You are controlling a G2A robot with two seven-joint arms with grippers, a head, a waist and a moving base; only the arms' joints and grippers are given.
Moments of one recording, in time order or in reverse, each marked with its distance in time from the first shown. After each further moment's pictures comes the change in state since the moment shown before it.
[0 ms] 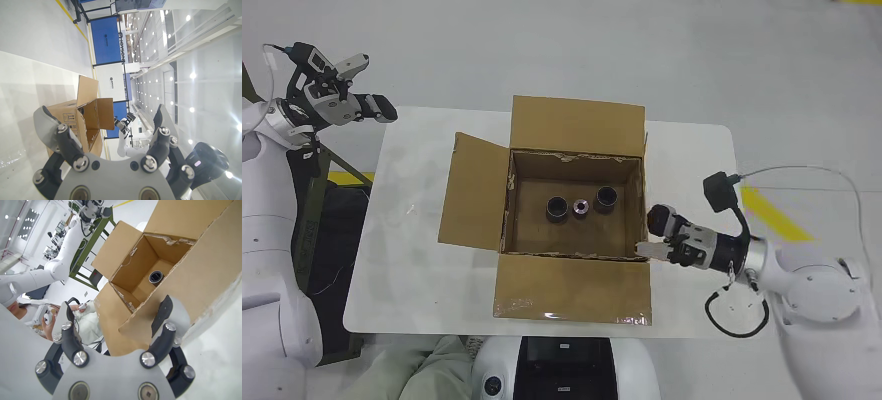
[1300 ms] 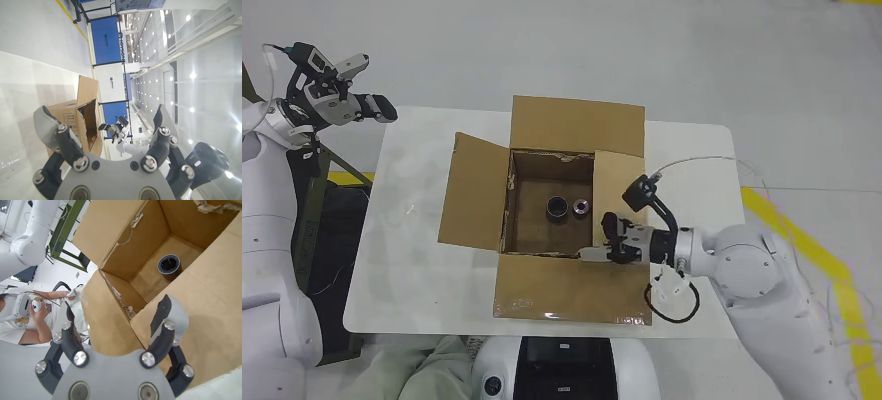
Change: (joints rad) left arm 0.000 0.000 0.000 0.000 0.000 0.000 0.000; right arm 0.177 0.006 -0.299 0.097 -0.171 0.111 -0.066
